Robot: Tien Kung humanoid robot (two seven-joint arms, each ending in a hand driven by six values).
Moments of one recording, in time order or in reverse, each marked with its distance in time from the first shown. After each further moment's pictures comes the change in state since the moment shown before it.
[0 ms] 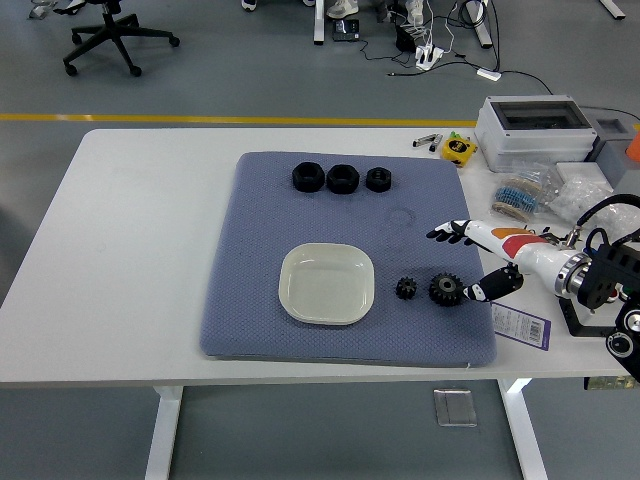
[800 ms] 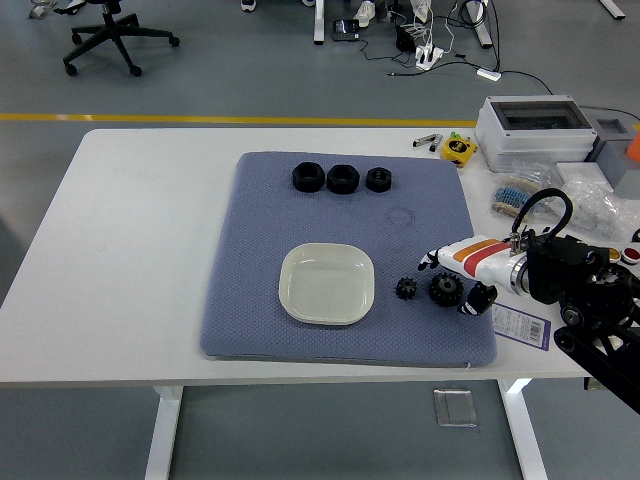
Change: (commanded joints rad) left arm -0.002 0.000 0.030 0.000 -0.034 -0.001 -0.003; right arm 0.165 0.079 -0.223 -0.190 -0.122 0.036 -0.037
